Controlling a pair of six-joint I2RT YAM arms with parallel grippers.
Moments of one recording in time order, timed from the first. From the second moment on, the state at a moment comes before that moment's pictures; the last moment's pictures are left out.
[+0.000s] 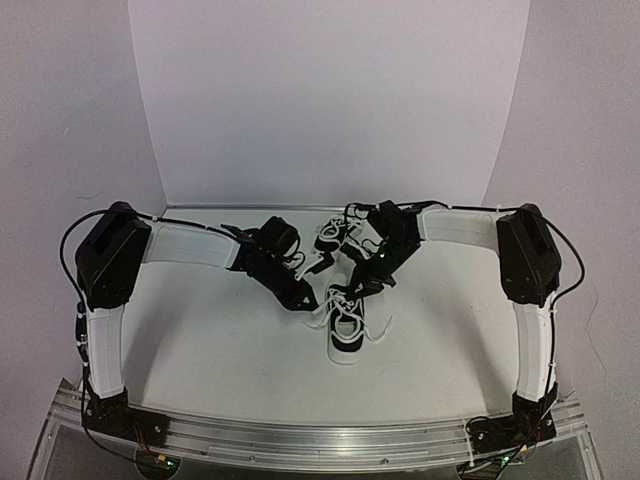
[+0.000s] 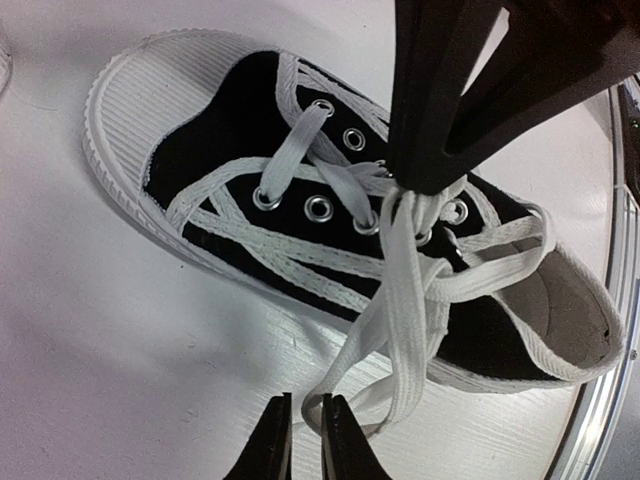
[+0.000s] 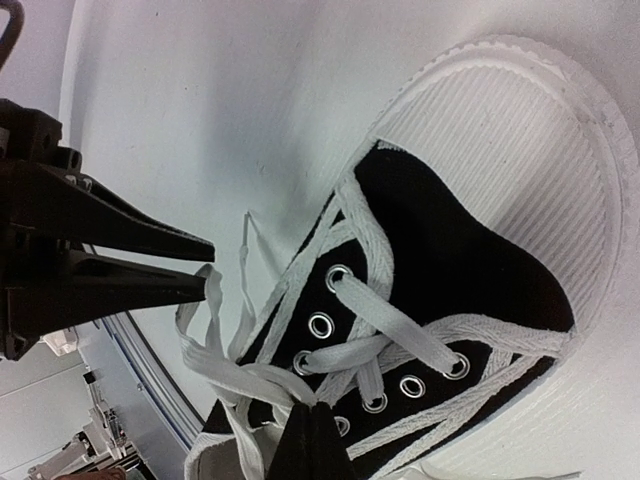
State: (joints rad) left arm -0.78 2.02 1.39 -0.37 0.46 0.09; right arm 0.59 2.14 1.66 -0.83 -0.65 0.18
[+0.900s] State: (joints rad) left arm -0.76 1.99 1.35 -0.33 0.33 0.13; right arm 0.59 2.03 1.55 -0.75 -0.65 0.24
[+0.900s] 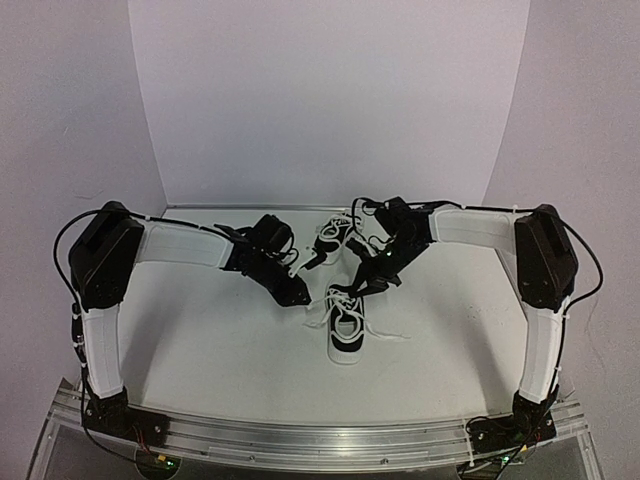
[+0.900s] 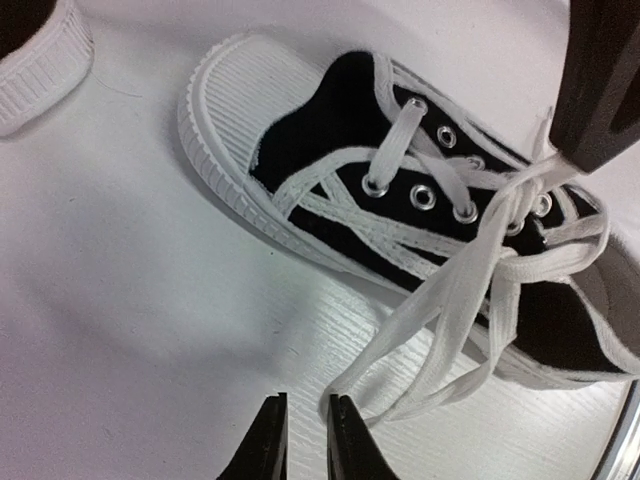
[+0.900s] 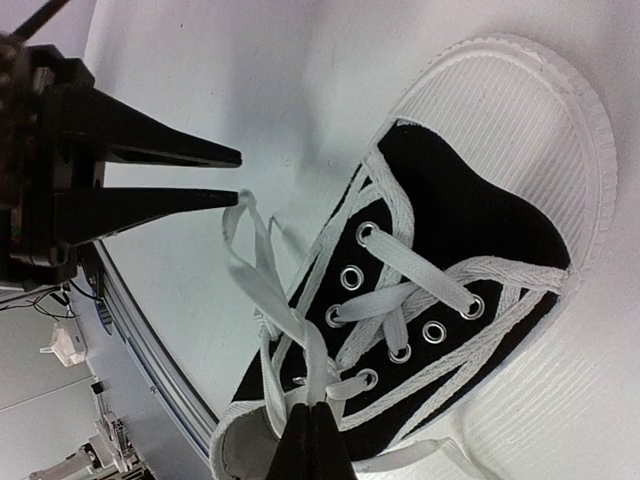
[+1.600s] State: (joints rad) left arm -0.87 1.84 1.35 -0.21 0.37 0.61; right arm 0.58 2.03 1.53 -0.70 -0.66 0.30
